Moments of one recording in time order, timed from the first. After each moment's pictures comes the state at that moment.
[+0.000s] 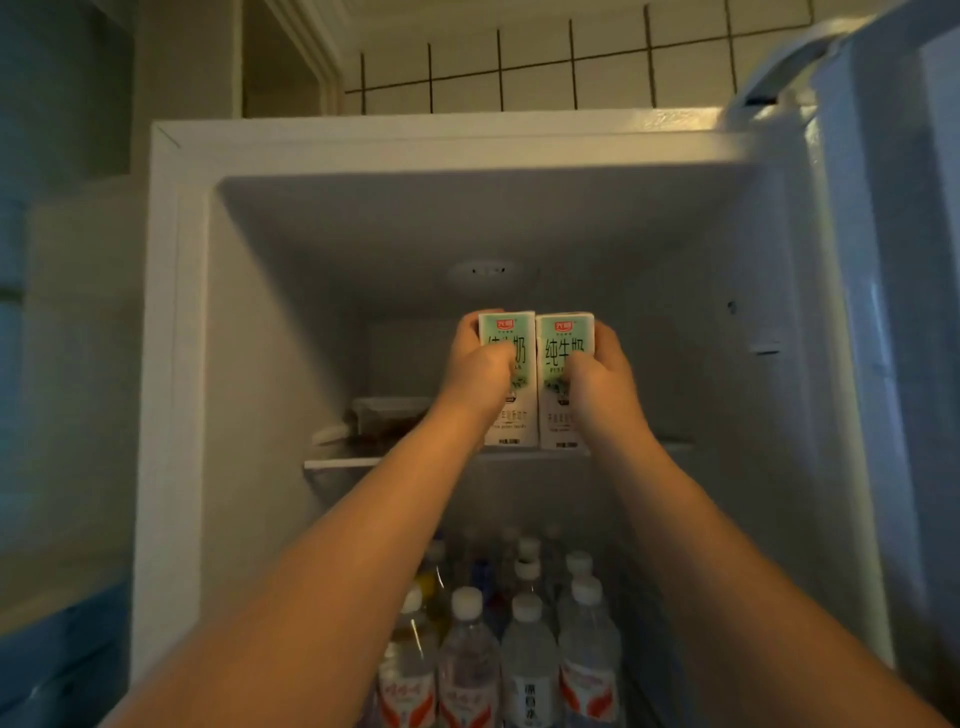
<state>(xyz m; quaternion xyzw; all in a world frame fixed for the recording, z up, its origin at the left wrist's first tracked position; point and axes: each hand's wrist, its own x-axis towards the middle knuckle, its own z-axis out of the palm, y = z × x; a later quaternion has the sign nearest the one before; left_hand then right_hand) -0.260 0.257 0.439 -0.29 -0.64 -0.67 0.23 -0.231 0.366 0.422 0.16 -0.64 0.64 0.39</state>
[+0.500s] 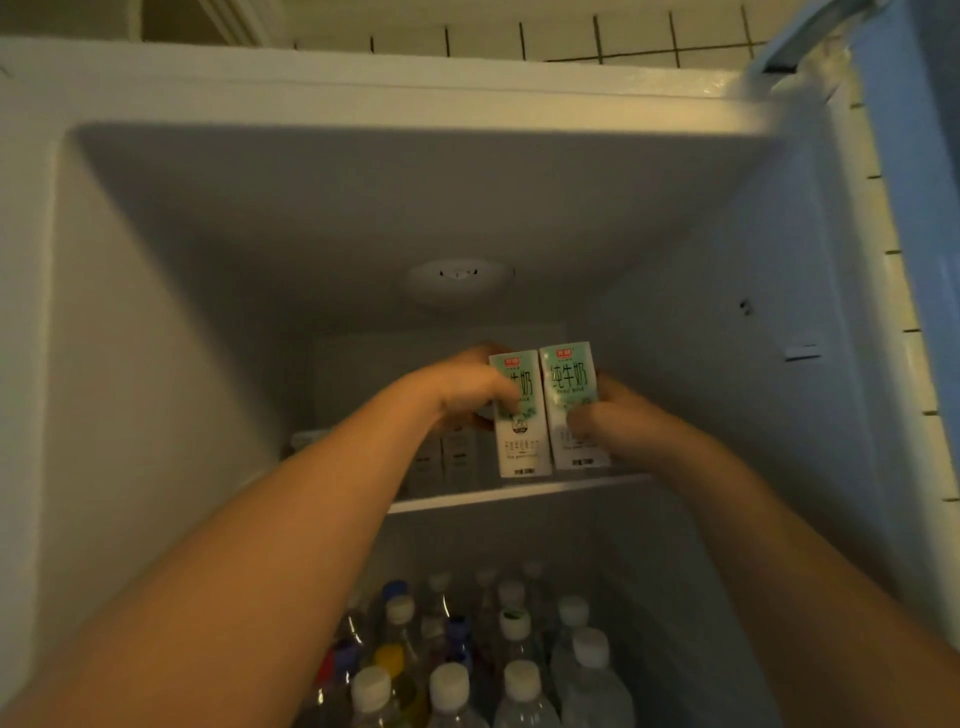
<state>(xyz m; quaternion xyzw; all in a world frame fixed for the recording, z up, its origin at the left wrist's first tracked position) -0.357 0.259 0.482 -0.35 -0.83 -0.44 0.04 -0.290 0.423 0.430 0.06 -0.84 0.49 0.25</state>
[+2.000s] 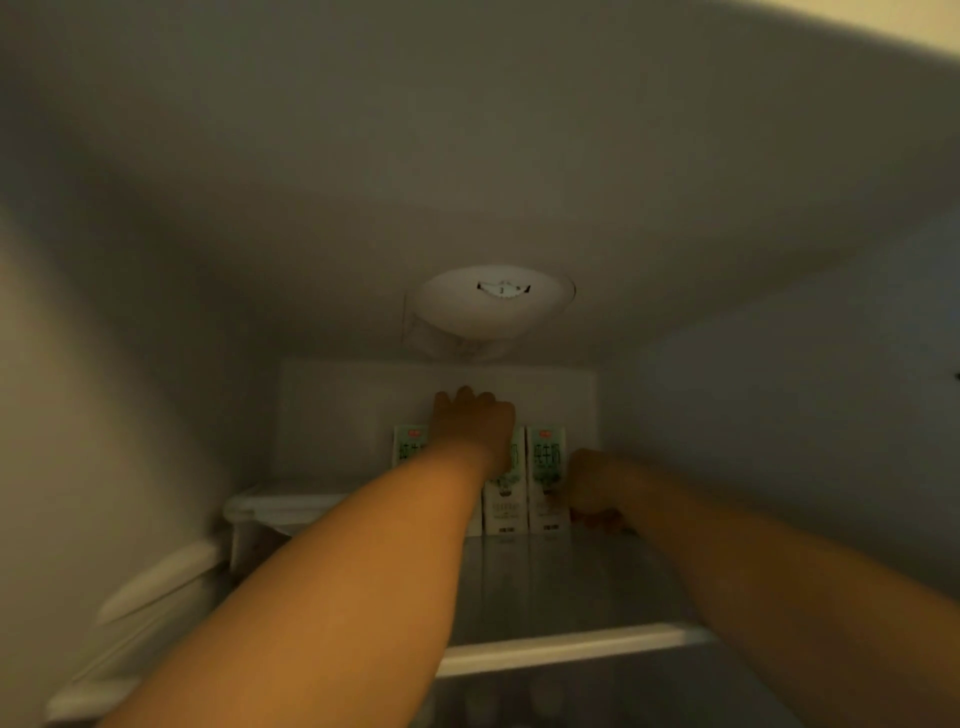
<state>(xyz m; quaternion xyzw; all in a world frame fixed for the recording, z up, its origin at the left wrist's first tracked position) -0.523 0.300 0.495 -0.25 -0.91 0.03 0.34 -0.477 0.448 0.463 -0.13 -0.96 0.21 0.16</state>
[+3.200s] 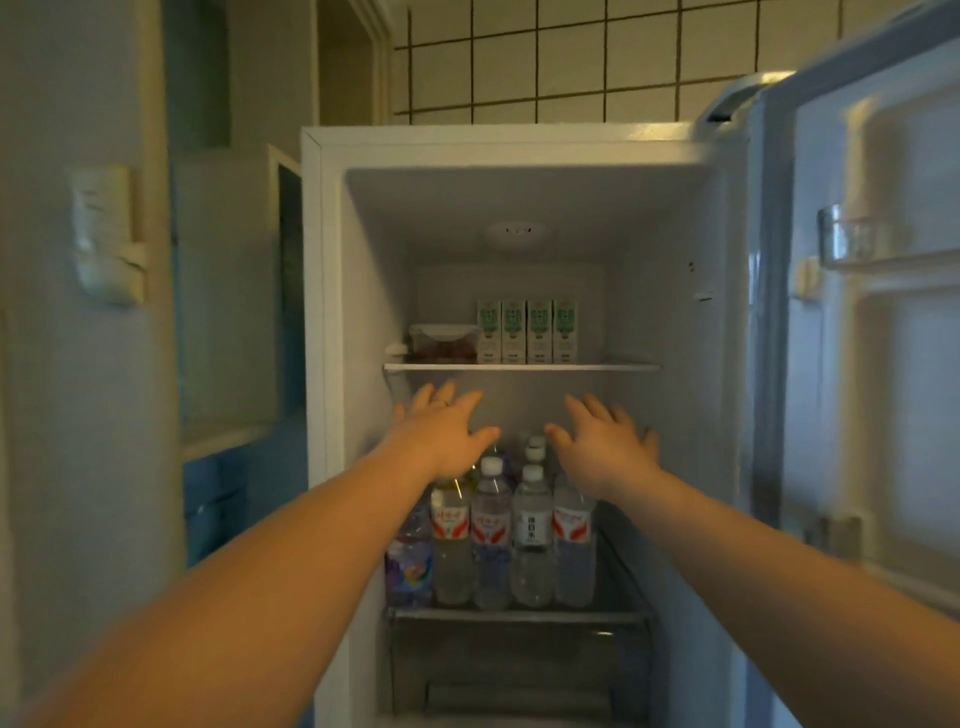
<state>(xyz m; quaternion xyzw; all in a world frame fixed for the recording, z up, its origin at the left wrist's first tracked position) -0.175 0.163 0.330 -0.12 -0.97 -0.06 0.19 -0.136 0.365 0.317 -0.02 -0.97 0.16 0.20</state>
